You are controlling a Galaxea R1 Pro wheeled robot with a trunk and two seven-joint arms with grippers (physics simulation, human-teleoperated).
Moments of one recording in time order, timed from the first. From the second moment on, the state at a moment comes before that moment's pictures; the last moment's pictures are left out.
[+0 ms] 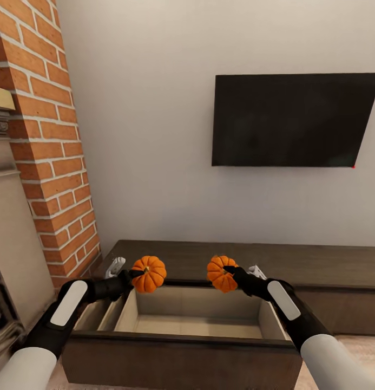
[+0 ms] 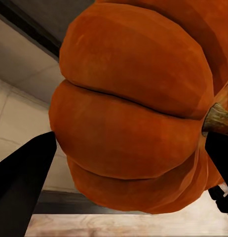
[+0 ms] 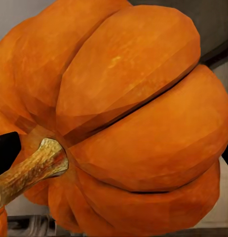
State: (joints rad) left arm -0.56 0.15 0.02 -0.98 1.09 0.87 0.06; right arm -0.64 -0.11 0.13 -0.79 -1.07 0.55 -0.03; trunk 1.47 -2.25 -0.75
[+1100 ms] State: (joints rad) left arm -0.57 0.10 0.02 -0.98 0.95 0.87 0.10; right arm -0.64 -0.04 0.18 -0.79 -1.06 0.55 -0.10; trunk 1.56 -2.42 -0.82
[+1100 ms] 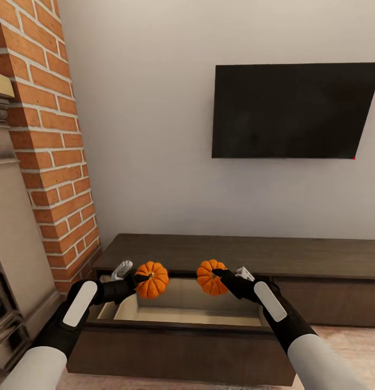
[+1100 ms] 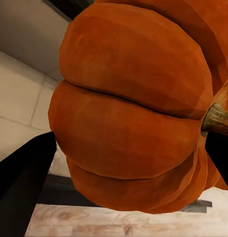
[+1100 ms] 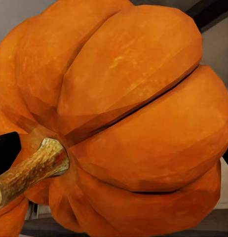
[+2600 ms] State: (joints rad) left arm -0.57 0.09 0.02 -0.99 0.94 0.84 0.10; right arm -0.66 -0.02 0.18 -0.79 -0.98 0.50 -0.20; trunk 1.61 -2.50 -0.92
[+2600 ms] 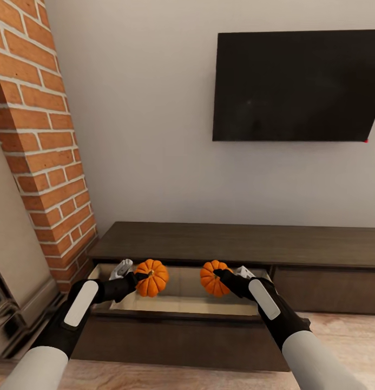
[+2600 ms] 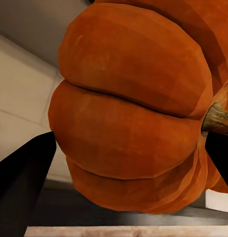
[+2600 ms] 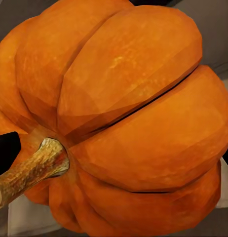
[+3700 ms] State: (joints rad) left arm -0.57 0.09 0.02 -0.99 0.94 0.84 0.10; right arm -0.66 -0.02 0.18 -0.78 -0.98 0.48 -0.20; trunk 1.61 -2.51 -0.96
